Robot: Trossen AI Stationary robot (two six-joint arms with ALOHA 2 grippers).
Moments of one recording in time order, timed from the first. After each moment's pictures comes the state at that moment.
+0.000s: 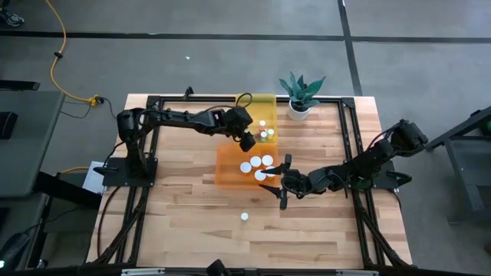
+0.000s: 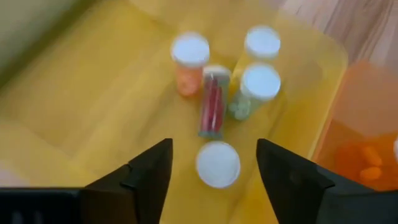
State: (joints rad) left arm 0.45 1.85 1.19 -0.19 -0.09 -0.19; right arm 0.40 1.48 0.59 0.86 0.52 -0.01
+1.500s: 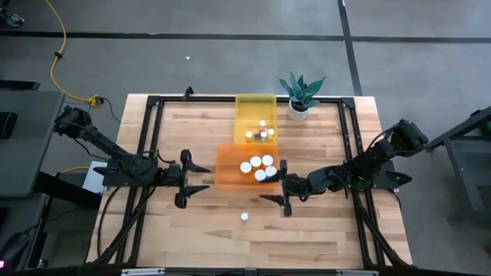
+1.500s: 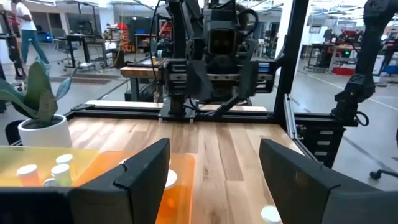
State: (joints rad) left arm -0.42 0.93 0.27 0.67 -0.54 -0.03; right arm 0.40 1.48 0.61 0.85 0.33 0.04
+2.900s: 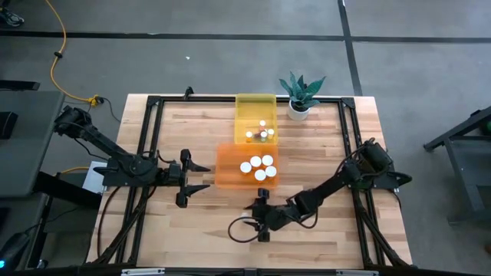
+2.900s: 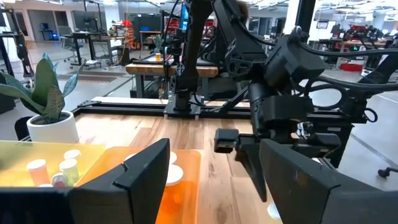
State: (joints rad) left arm -0.42 0.93 0.27 0.65 -0.57 -0.03; right arm 0.51 1.93 1.08 0.24 0.41 0.28
